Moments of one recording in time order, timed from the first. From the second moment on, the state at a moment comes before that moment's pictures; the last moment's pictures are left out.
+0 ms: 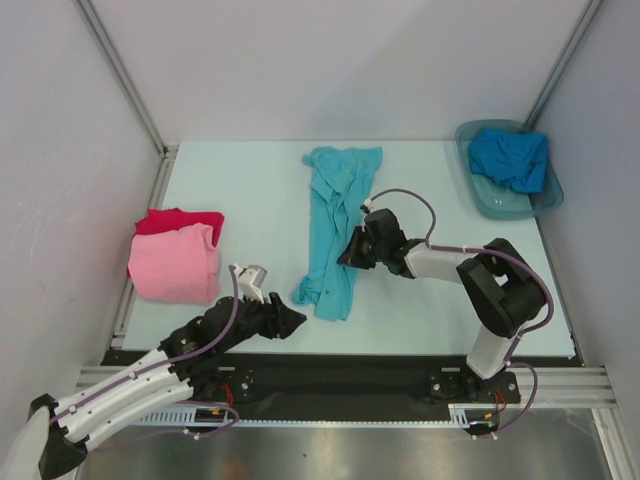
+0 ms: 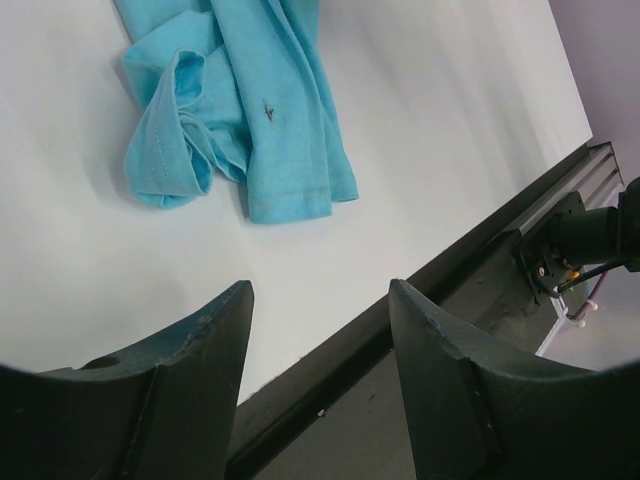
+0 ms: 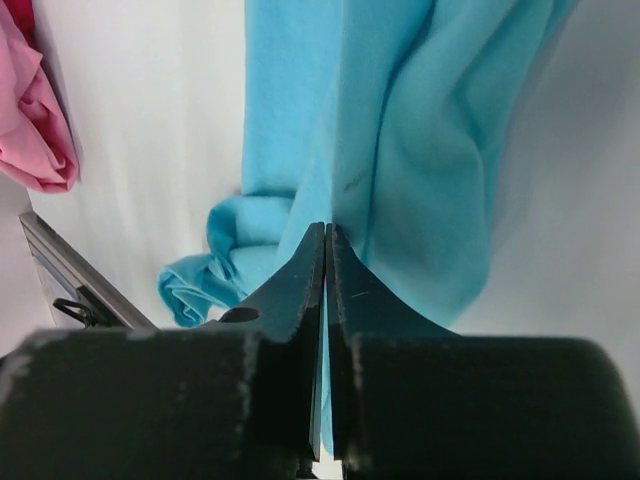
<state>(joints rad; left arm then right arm) -0.92 0.44 0.22 -0.20 -0.07 -0.74 0.63 1.73 0.88 0.15 -0.21 0.76</state>
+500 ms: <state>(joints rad) -0.93 0.41 0.21 -0.24 -0.08 -0.74 0.66 1.81 1.10 0.12 -0.22 0.75</state>
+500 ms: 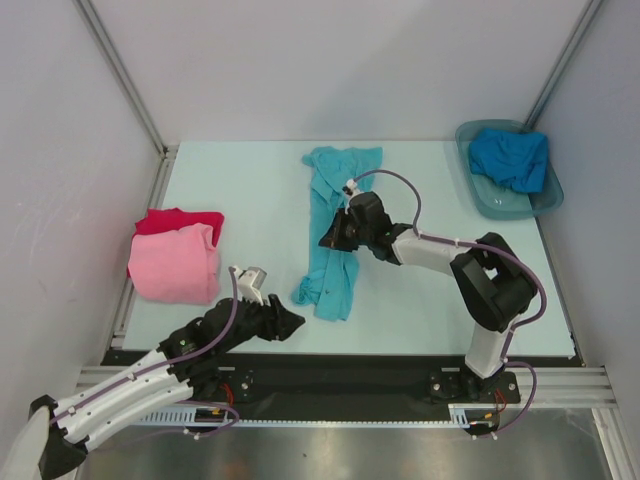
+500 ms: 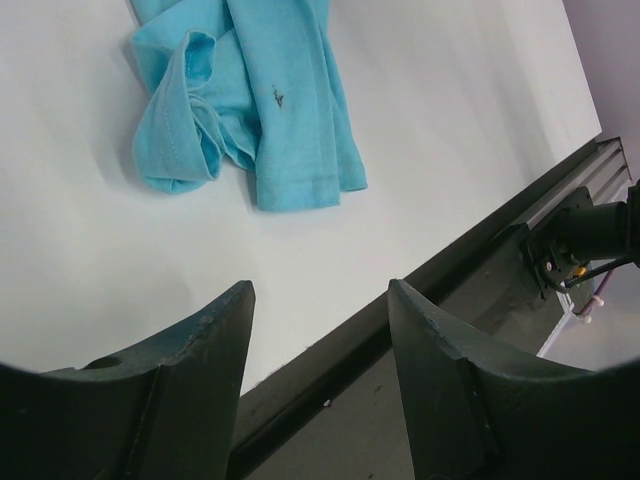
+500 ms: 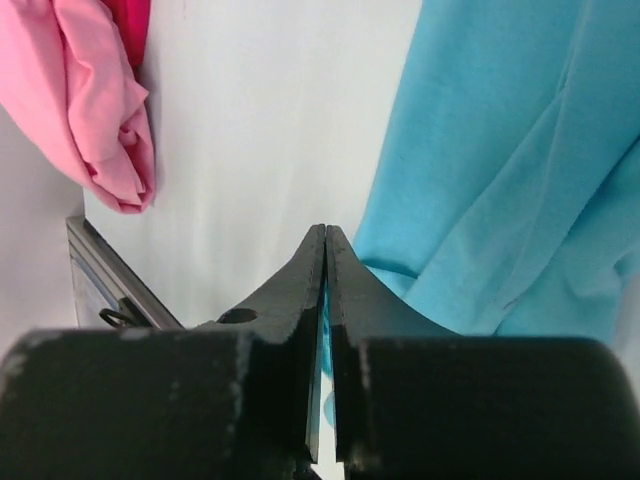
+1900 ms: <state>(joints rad) -0.93 0.45 0.21 -0.24 -0.08 -0.74 0.50 1.80 1.13 0.03 -0.28 0.68</state>
